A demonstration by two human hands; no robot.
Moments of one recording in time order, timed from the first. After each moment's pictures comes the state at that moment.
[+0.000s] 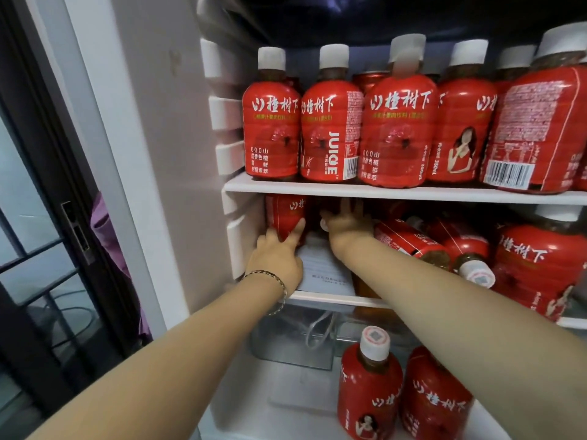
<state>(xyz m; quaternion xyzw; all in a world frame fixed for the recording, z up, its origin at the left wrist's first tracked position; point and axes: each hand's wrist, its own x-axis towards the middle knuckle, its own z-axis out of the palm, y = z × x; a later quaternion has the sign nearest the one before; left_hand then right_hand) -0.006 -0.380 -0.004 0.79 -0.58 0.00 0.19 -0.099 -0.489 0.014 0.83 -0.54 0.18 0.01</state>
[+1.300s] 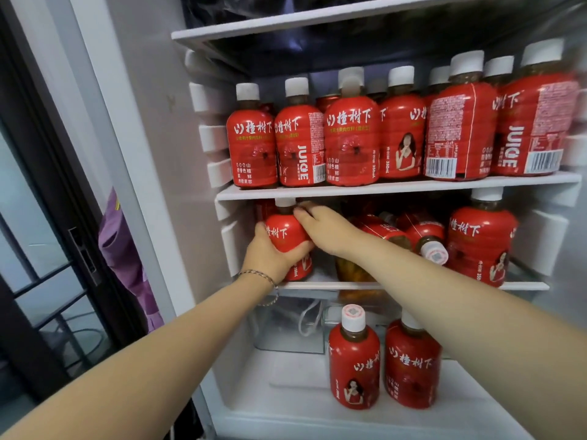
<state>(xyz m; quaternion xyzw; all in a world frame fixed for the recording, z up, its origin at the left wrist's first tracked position) -0.033 -0.348 0.016 0.69 -0.50 -0.14 0.50 -0.138 -0.397 0.059 0.82 -0.37 0.30 -0.33</state>
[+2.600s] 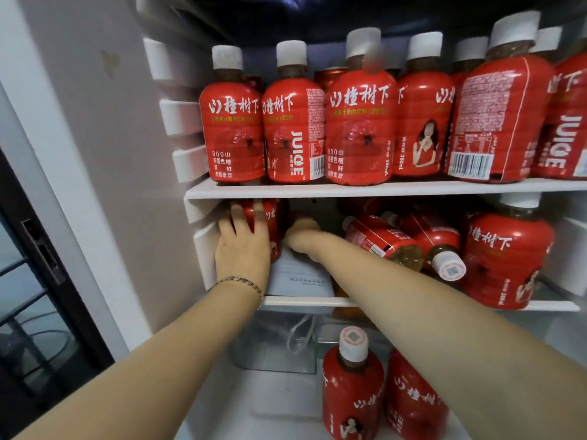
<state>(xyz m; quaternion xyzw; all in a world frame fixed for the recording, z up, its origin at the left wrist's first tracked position) -0.002 -0.387 -0.001 0.76 -0.54 0.32 0.18 -0.085 -0.466 0.027 0.79 -0.50 0.18 -0.30</state>
